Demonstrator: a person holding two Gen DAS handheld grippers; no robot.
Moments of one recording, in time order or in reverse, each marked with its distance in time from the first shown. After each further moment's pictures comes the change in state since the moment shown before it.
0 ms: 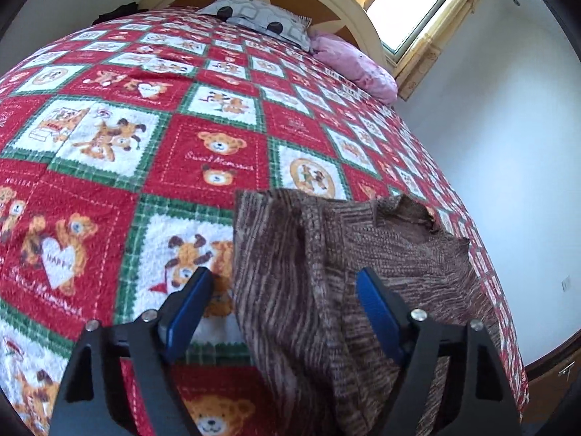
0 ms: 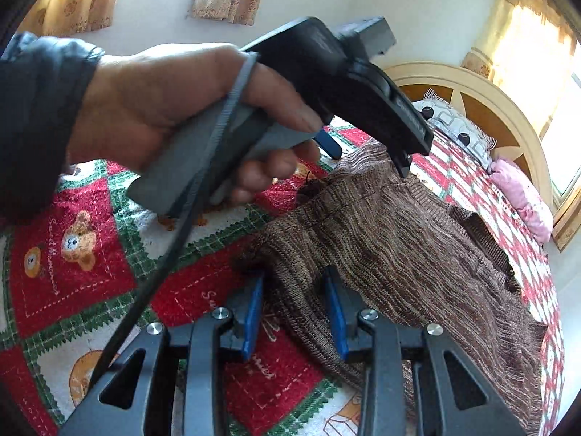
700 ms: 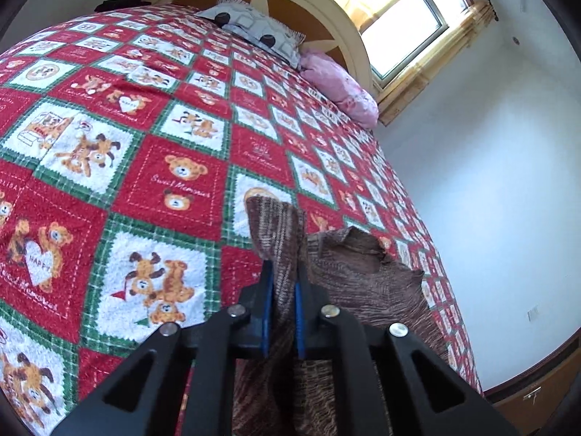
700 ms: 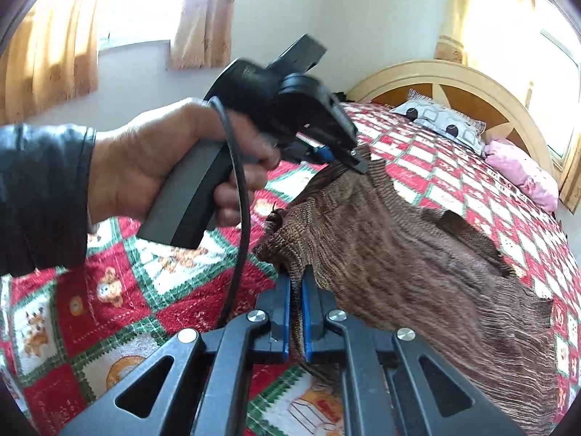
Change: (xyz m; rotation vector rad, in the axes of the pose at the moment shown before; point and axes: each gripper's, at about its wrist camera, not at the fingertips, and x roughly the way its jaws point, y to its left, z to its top) left arm -0.025 -0.023 0.014 -0.107 -0.047 -0.128; right arm -0.057 -0.045 -0.002 0.195 -0.126 0.074
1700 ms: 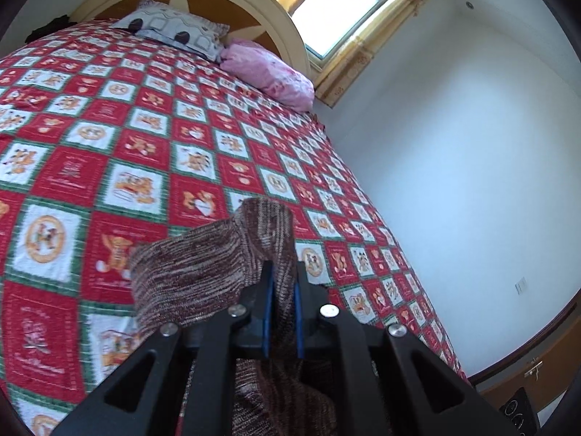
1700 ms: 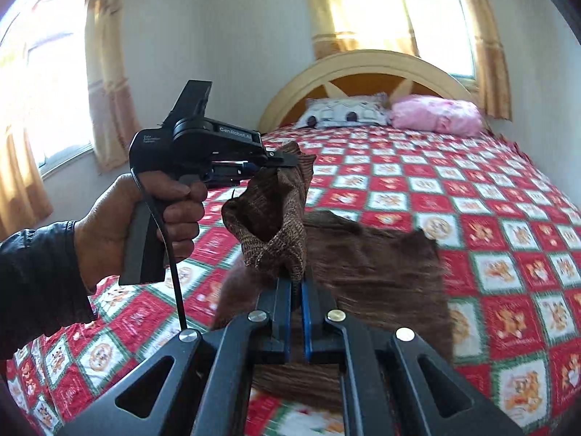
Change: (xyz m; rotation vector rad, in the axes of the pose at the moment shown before) left arm 0.093 -0.187 -0.003 0.147 0.031 -0.116; right arm -0.119 -0.197 -0.070 0.433 -0.142 -0.103
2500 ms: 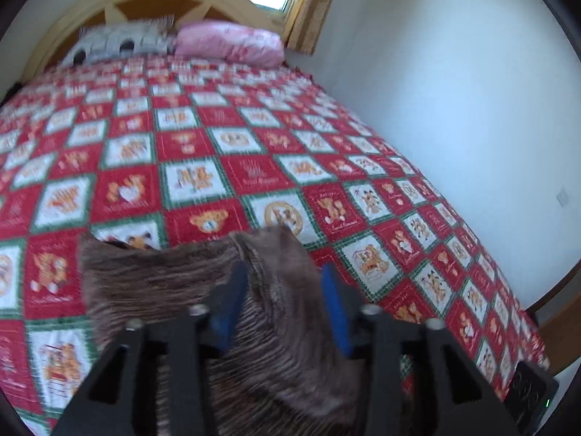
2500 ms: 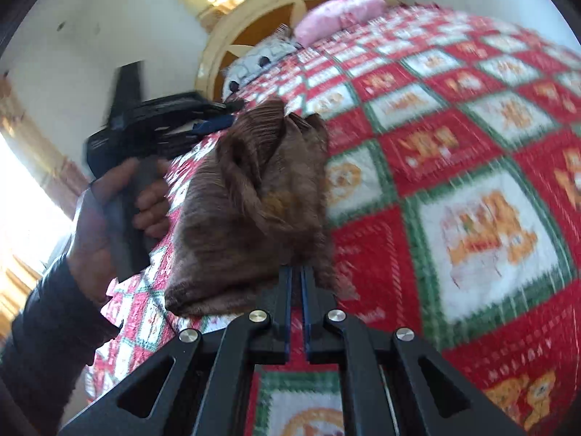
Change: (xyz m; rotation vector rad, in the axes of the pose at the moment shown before) left arm 0.068 -0.095 -0.043 0.322 0.105 0.169; right arm -0.023 -0.136 -0.091 0.546 0.192 0.024
